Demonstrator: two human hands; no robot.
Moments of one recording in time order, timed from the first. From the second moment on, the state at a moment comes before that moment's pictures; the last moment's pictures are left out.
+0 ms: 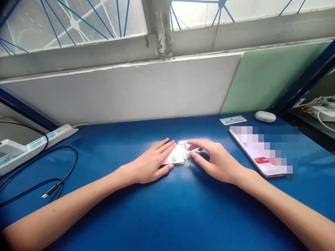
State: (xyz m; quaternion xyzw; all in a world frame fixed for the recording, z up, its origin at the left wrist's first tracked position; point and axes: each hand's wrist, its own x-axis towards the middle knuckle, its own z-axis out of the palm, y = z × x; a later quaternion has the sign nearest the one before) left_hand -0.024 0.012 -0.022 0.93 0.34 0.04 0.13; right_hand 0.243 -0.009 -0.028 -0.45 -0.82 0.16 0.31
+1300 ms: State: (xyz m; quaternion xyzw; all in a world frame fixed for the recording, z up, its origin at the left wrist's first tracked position) left_hand -0.023 0.011 -0.024 0.94 0.33 0.04 0.12; right_hand 0.220 -0.018 -0.039 -0.35 -0.90 0.05 0.25
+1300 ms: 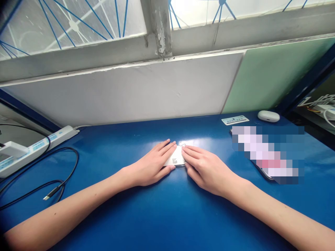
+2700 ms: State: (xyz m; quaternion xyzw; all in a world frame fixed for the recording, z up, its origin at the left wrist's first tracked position) left_hand -0.030 0.012 -0.028 0.92 0.28 0.19 0.21; right_hand 0.230 -0.004 -0.041 -0.47 -0.72 0.35 0.37
